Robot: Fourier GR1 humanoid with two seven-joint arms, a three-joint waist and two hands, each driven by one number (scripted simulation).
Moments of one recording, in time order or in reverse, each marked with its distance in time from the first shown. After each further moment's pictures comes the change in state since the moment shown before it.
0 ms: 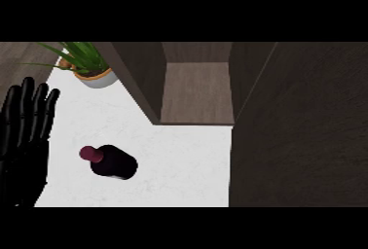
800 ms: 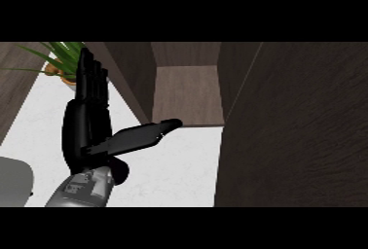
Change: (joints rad) left arm -0.326 -0.090 -0.238 0.220 -0.272 0.578 0.461; right arm 0.204 -0.009 0.234 -0.272 -0.167 0.160 0.164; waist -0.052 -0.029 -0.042
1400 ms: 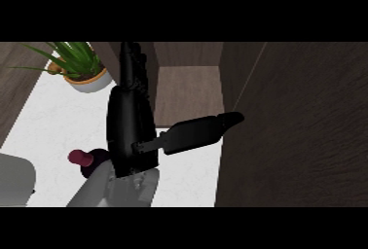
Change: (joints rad) left arm -0.298 -0.001 -0.212 0.058 -0.274 0.231 0.435; right arm 0.033 -0.010 0.060 -0.099 -0.004 -0.033 0.128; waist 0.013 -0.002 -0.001
